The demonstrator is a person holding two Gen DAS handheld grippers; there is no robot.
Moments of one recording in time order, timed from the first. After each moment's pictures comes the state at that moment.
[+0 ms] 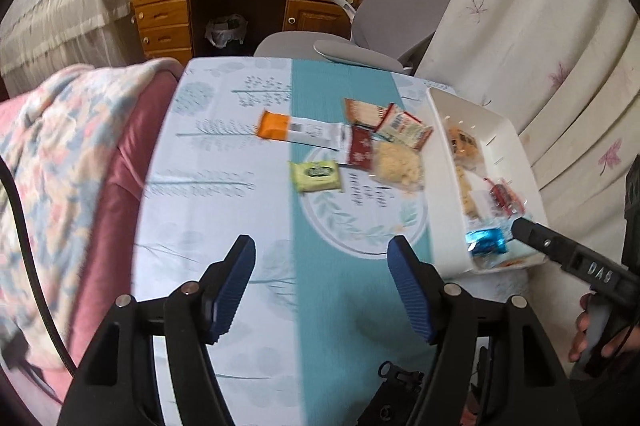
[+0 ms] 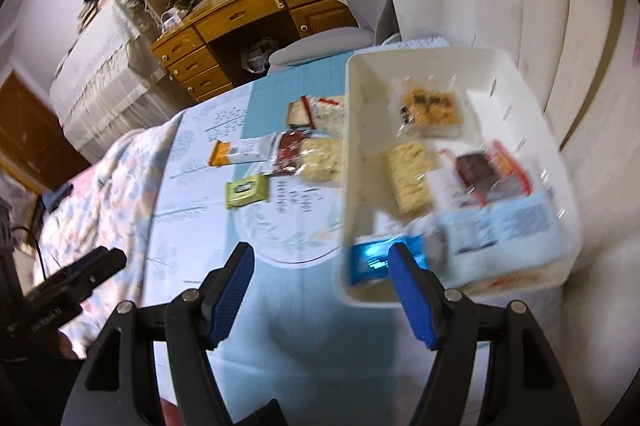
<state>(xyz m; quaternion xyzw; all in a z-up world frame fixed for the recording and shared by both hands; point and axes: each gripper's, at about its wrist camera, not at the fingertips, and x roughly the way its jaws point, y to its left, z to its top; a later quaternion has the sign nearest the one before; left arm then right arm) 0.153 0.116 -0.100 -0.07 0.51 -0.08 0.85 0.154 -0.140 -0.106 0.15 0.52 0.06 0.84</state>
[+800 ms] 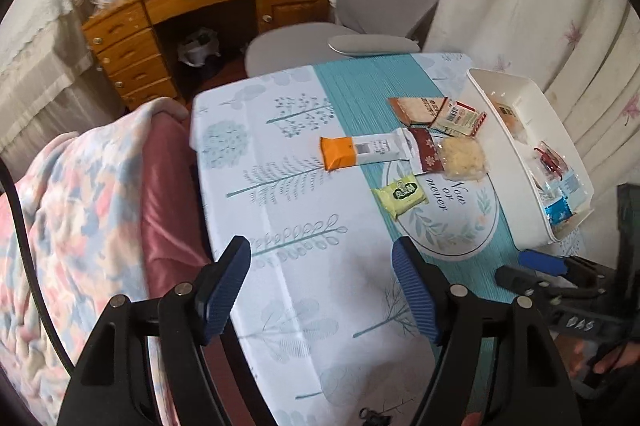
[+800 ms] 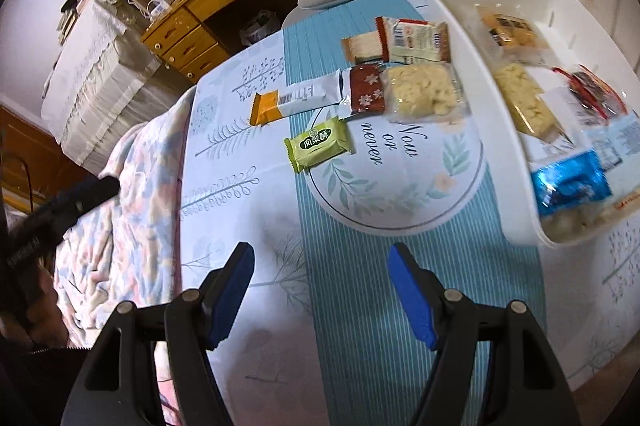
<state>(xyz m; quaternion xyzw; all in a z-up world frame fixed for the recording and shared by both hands) 0.256 0.197 -0.114 0.05 0.53 -0.15 0.83 0.175 -0.017 -0.168 0.19 0.56 0.05 0.80</state>
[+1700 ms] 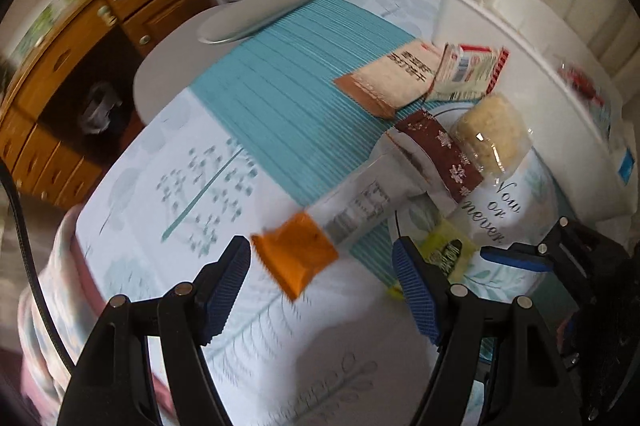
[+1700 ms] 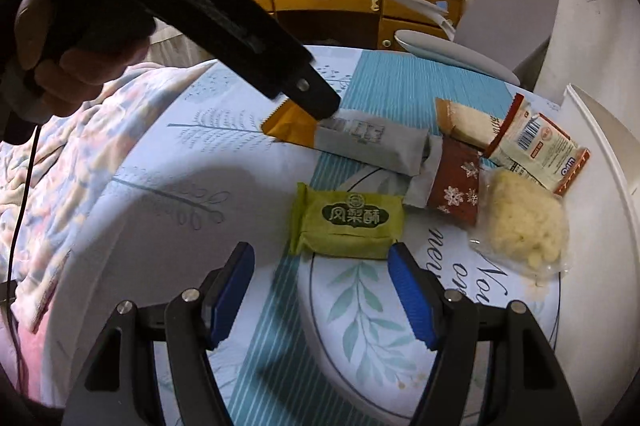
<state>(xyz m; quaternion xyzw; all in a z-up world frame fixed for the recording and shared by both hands) 0.402 0.089 -0.236 0.23 0.54 -0.31 0.75 0.243 0.047 -0.256 -0.04 0.45 0.13 0.88</state>
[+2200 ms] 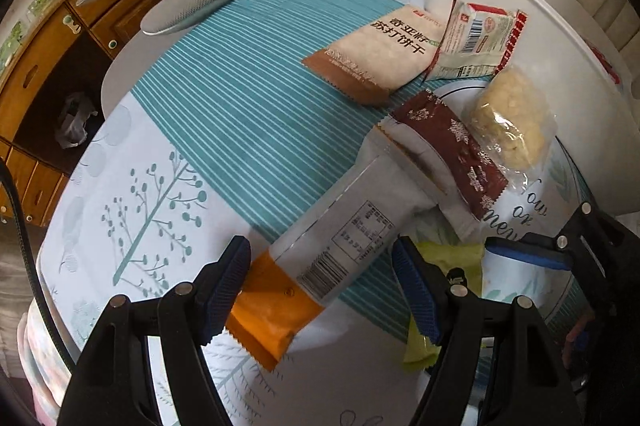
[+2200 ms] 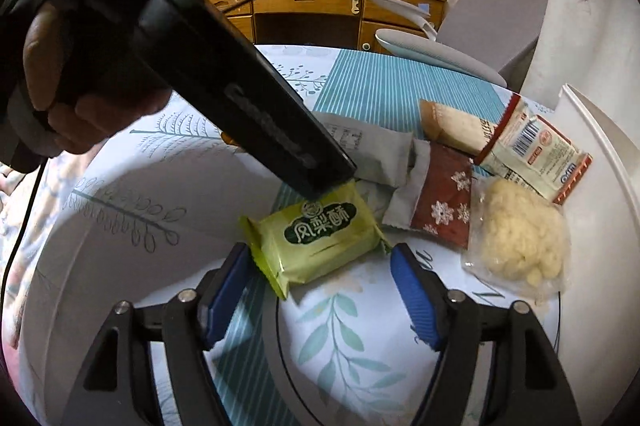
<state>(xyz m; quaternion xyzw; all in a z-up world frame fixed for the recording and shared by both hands) 0.421 0.058 -0.288 0.25 0.55 -0.34 0.72 0.264 0.051 -0.273 -0.06 0.44 0.10 0.89</state>
